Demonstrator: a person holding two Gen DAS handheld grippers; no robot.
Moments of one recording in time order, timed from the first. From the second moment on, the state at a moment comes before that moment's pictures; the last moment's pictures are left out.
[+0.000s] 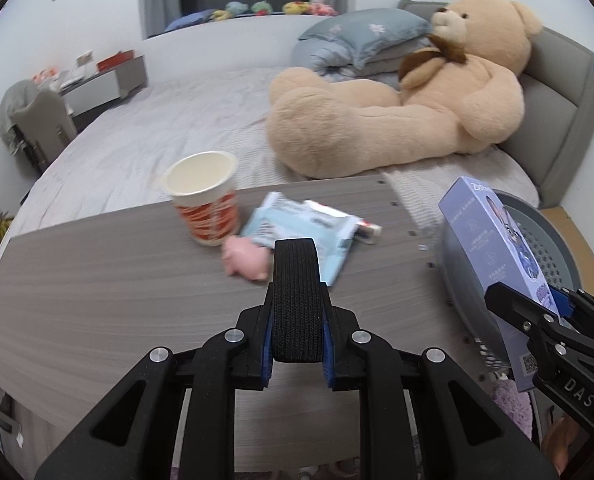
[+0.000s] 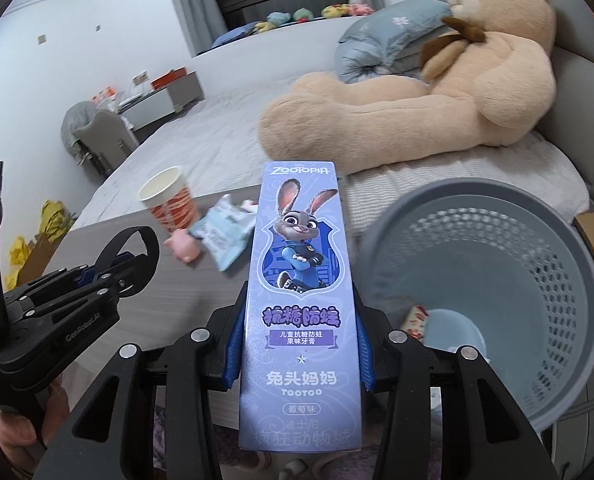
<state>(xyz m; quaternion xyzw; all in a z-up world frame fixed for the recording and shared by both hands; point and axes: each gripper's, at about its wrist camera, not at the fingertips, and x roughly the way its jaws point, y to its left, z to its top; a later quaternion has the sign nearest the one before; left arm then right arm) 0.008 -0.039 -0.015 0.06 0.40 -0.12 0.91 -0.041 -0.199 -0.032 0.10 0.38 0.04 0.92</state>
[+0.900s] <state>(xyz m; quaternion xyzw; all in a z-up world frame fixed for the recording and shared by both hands) 0.020 -0.214 -0.032 0.13 0.41 -0.25 0.87 -0.068 -0.350 -0.061 0.17 0.40 -0.09 0.90</state>
